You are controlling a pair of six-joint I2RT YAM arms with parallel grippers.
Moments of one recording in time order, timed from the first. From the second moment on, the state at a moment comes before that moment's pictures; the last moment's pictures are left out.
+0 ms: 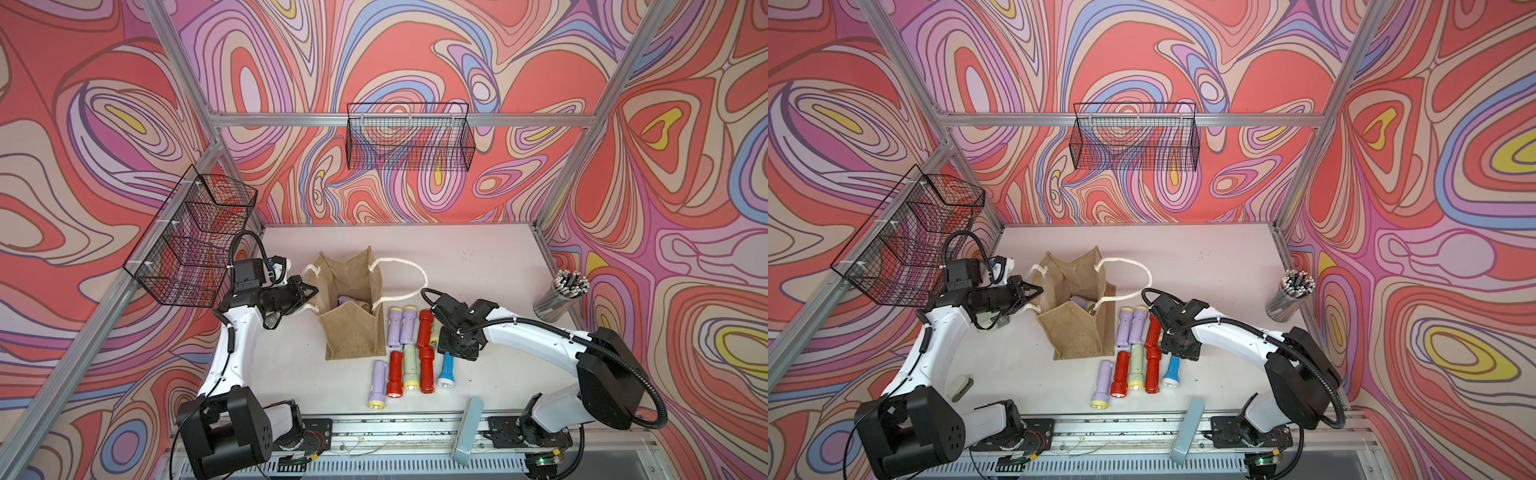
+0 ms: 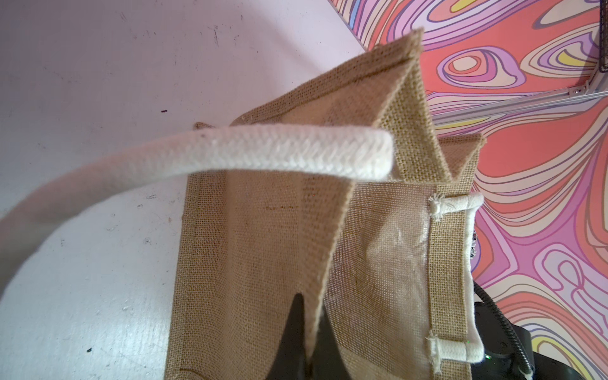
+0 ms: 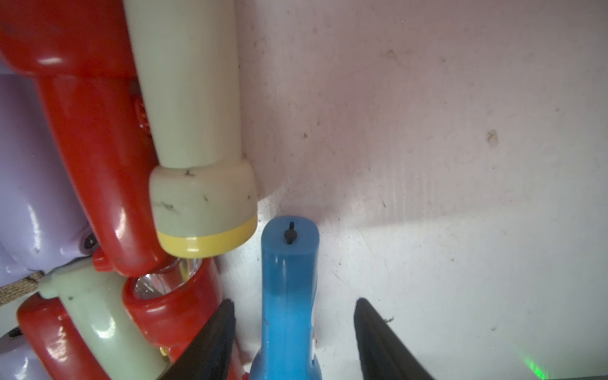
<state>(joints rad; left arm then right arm) 0.25 1.23 0.97 -0.69 0.77 -0.39 0.75 1.50 0.94 -0.88 0.04 0.97</state>
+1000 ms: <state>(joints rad) 0.25 1.23 0.97 -0.70 0.77 -0.39 0.75 1.57 0.84 -0.76 0.04 0.98</state>
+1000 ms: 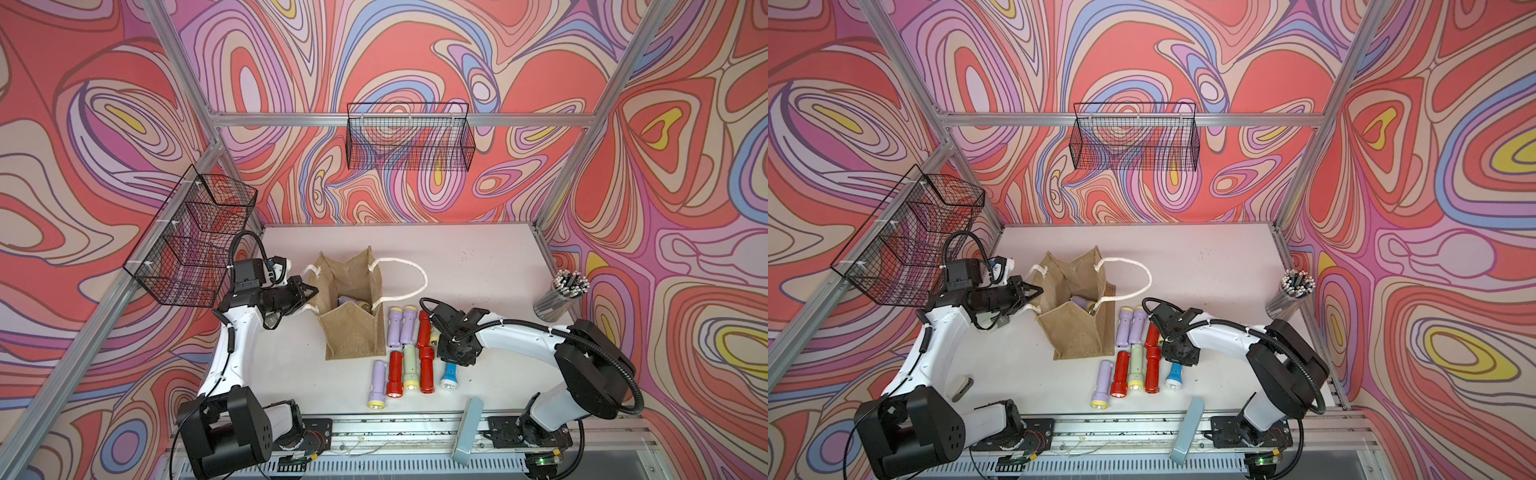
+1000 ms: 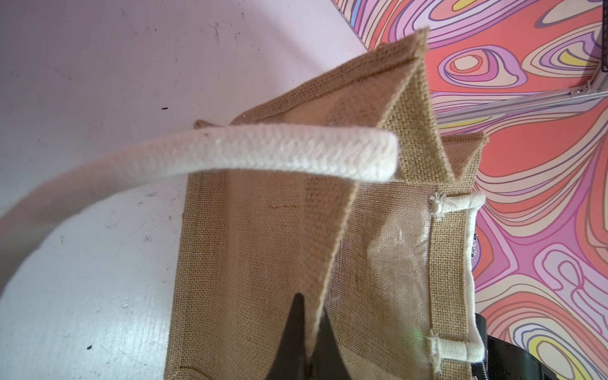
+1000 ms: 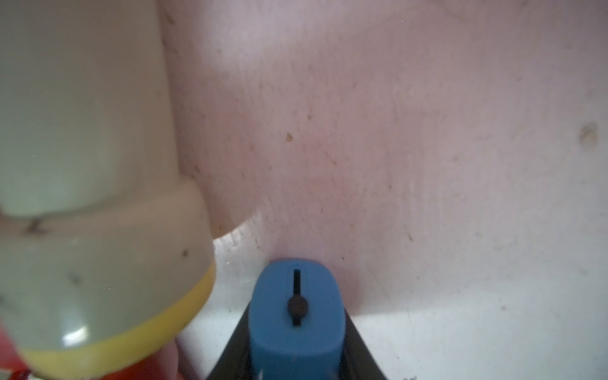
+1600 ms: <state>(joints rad) 0.25 1.18 0.96 -0.70 0.79 -0.39 0.59 1.41 1.29 -1.18 0.44 0.91</state>
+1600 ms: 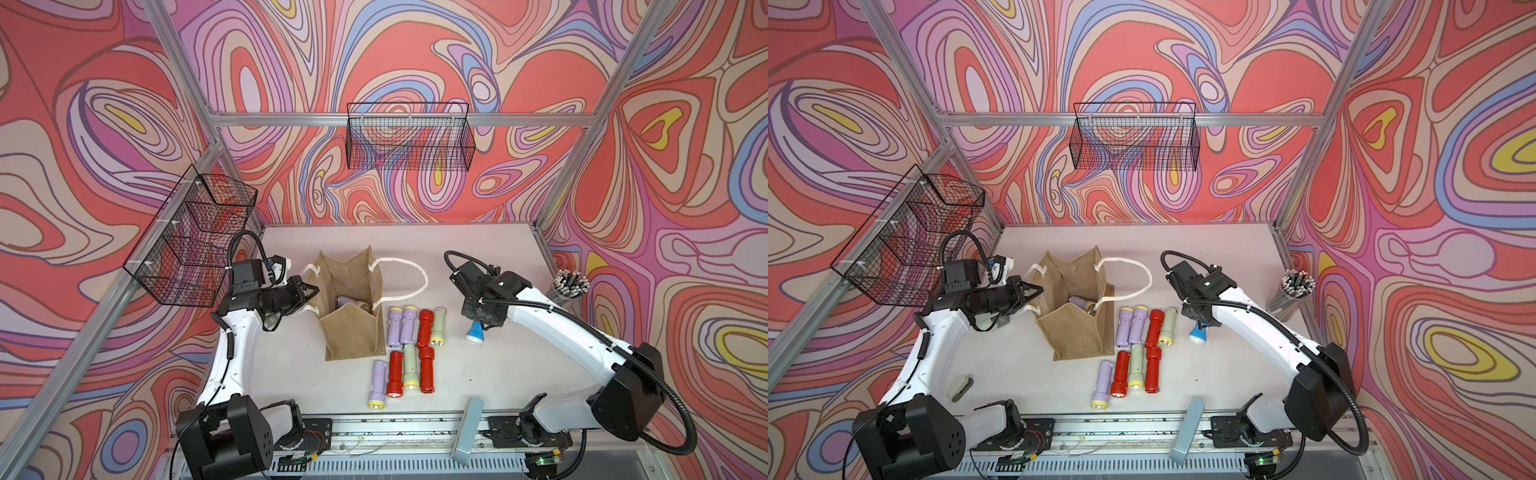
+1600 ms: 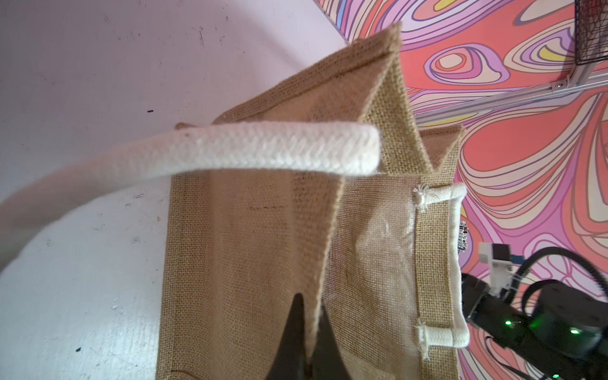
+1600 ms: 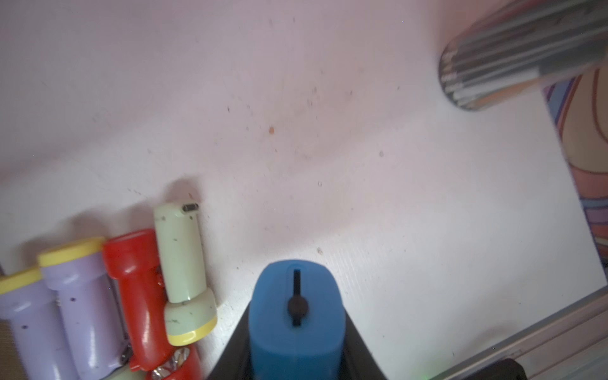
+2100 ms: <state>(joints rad) 0.25 1.18 0.96 -0.70 0.79 -0.39 0.58 1.54 1.95 -1.23 0.49 0.67</state>
